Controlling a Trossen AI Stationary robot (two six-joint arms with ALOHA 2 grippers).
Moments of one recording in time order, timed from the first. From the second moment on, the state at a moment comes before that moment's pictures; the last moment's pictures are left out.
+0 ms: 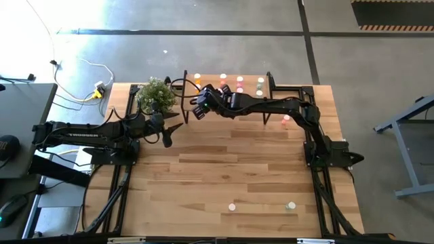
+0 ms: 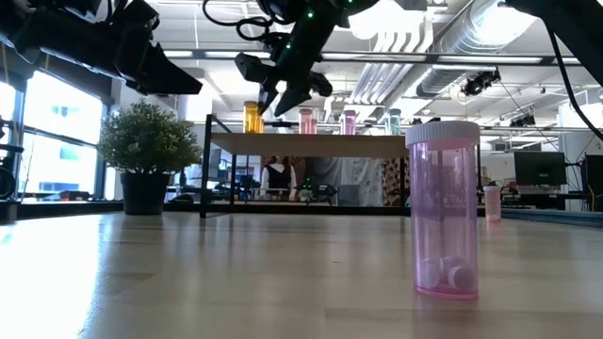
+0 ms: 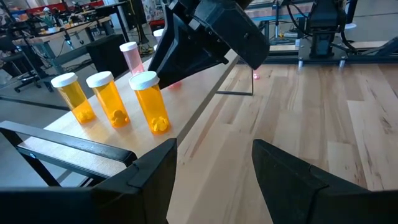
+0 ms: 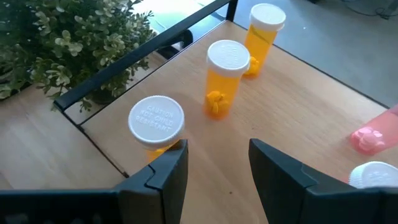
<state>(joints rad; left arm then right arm) 0.24 0.65 0.30 0.12 -0.33 0.11 -0.18 2.10 1.92 -0.58 0.55 0.41</state>
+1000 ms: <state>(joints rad) 0.24 0.61 0.31 0.09 -0.37 0.11 -0.15 1.97 1.92 -0.89 0.70 0.26</state>
